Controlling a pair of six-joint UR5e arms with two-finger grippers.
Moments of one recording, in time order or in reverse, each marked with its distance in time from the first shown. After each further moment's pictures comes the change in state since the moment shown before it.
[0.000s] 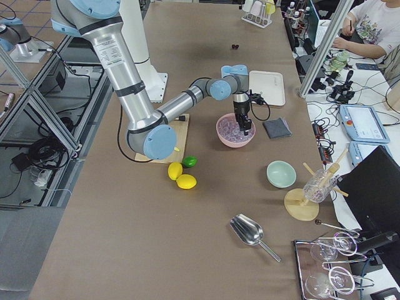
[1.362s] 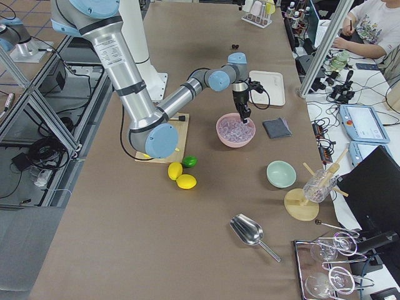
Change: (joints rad) left arm 0.003 -0.001 0.012 -0.030 0.000 0.000; right arm 0.009 0.044 0.104 -0.025 0.077 0.041
